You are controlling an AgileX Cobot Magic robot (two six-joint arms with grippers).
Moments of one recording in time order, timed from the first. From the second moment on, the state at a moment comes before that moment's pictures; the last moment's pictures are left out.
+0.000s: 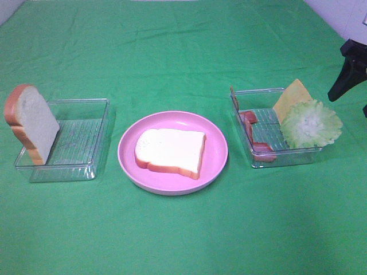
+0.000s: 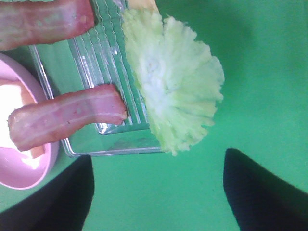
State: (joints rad) left arm -0.30 -0.01 -0.50 0.05 1.06 -0.03; right arm -0.24 1.87 -1.36 0.50 1.09 -0.24
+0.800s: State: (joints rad) left arm -0.30 -0.01 -0.50 0.05 1.06 -0.03; right arm -0.30 2.08 -1.36 0.65 1.07 -0.47
